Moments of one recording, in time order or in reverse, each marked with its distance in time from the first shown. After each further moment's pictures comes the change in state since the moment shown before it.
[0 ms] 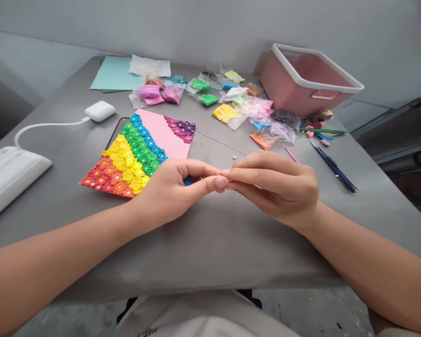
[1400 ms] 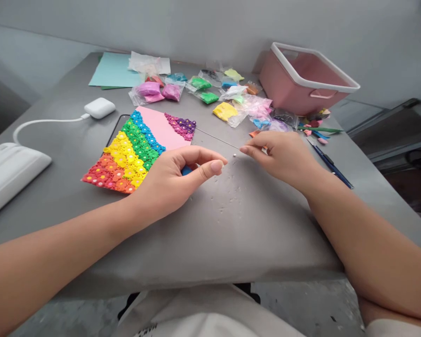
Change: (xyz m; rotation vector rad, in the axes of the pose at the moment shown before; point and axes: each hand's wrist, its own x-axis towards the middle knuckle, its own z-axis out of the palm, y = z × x) left_hand 0.000 -0.004 -0.002 -0.049 0.104 0.042; right_hand 0.008 0.047 -0.020 -0.296 -0.356 0.550
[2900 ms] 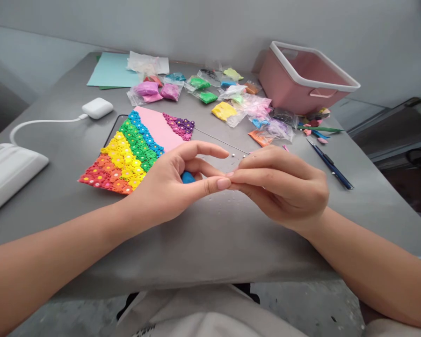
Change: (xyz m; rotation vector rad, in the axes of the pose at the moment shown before) left_hand -0.005 0.007 0.001 -0.153 -0.086 -0.075; right_hand -0.034 -0.048 0.009 0.253 0.462 -0.609
